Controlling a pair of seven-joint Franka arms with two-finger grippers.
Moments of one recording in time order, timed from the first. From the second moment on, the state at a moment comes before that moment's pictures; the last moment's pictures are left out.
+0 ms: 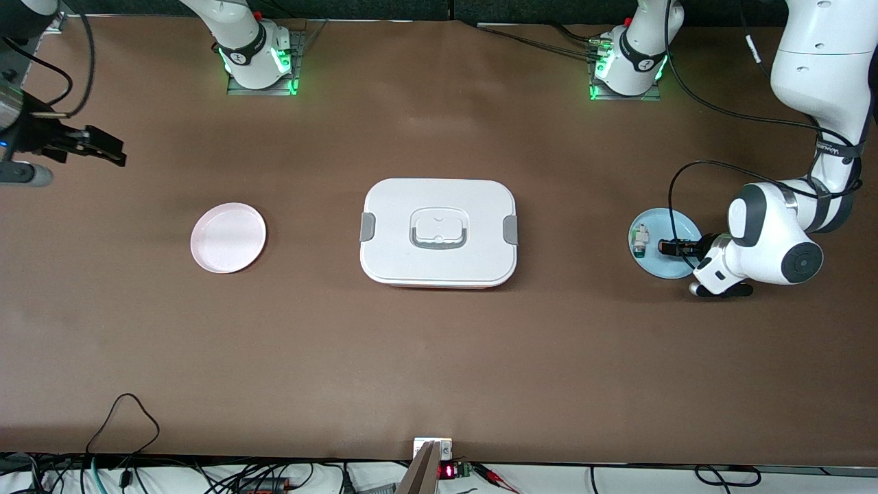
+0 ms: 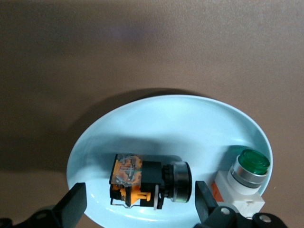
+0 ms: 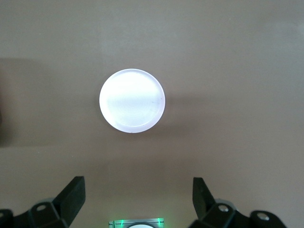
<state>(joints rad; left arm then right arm) 0.15 0.58 -0.03 -1.85 0.00 2.03 0.05 0.07 0.00 -0.07 -1.69 -0.06 1.56 0.02</state>
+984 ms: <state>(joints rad) 0.15 0.58 -0.04 -1.87 0.00 2.04 0.03 0.08 0.01 -0.08 -1.67 -0.02 1.58 0.02</state>
